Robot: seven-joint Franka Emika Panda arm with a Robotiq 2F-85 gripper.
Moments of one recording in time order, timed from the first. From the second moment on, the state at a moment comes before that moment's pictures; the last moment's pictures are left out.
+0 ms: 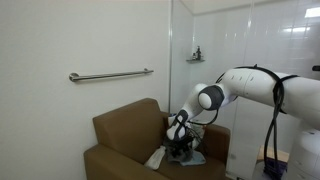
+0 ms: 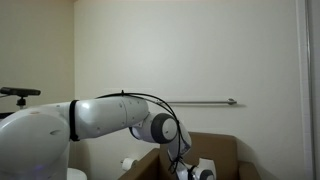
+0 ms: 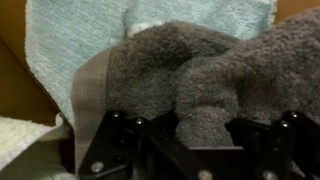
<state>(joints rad) -0.24 1.47 -0.11 -1.17 -0.07 2.45 0.23</state>
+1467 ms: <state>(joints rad) -0.33 0.91 -0.06 -1.91 0.00 3.05 0.05</state>
